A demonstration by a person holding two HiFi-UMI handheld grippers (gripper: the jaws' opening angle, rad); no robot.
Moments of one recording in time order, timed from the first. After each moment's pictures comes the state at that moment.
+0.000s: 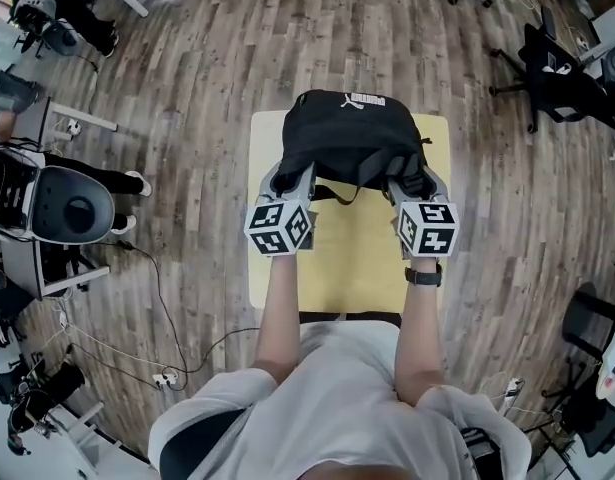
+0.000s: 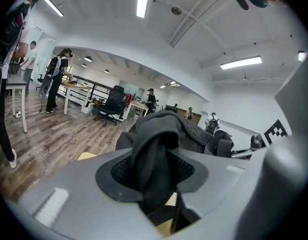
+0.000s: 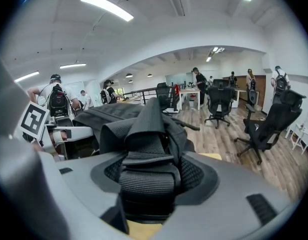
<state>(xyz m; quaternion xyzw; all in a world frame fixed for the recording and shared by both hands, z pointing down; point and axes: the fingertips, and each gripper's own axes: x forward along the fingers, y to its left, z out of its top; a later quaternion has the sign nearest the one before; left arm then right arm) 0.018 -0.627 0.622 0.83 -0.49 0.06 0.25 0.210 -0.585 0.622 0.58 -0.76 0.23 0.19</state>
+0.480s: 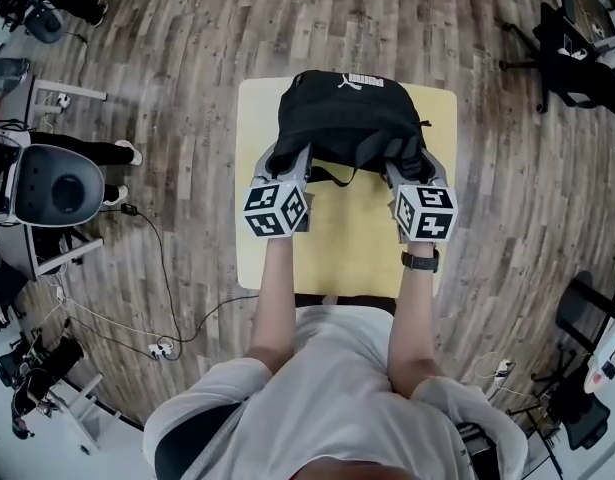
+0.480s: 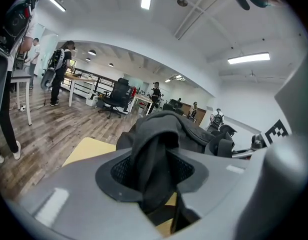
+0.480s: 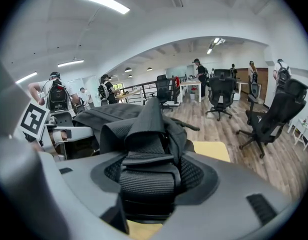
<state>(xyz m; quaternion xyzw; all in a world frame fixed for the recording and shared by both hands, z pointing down) 0.027 -0.627 0.684 0.81 -0.50 0.09 0.29 0.220 -0.588 0.682 0.57 -0.75 0.27 0.21</state>
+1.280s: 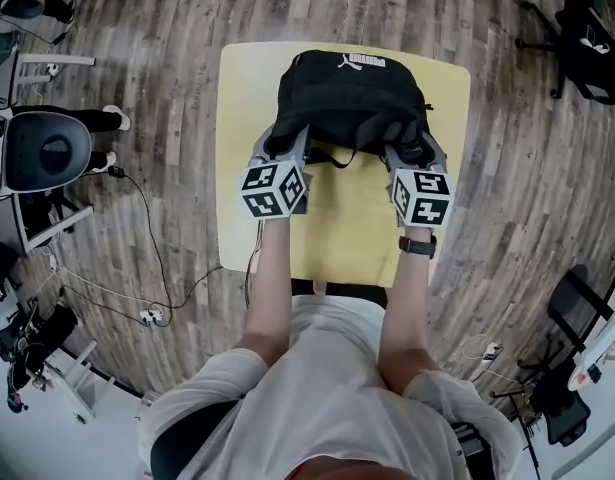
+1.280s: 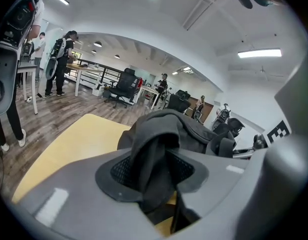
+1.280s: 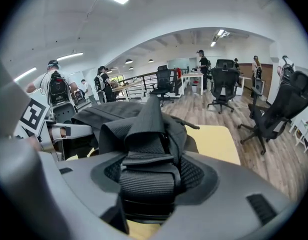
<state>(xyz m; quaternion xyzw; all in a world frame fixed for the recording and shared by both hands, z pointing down) 0.046 -0.623 0.766 0.78 -0.51 0.12 0.33 0.240 -0.592 0.762 0.55 -0.75 0.29 0.24</state>
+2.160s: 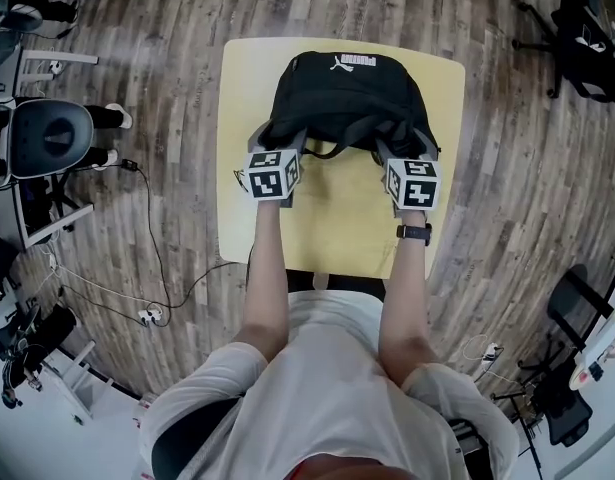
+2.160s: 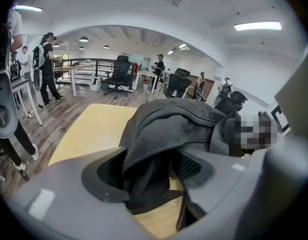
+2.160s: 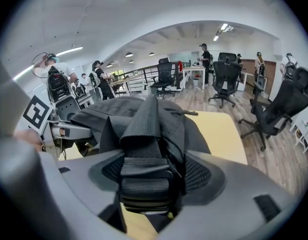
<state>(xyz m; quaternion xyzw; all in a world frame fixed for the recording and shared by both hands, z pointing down) 0.016 -0.595 0.818 0.77 -0.49 0.25 0.31 0.227 -0.567 0.800 0.53 -0.74 0.30 0.27</state>
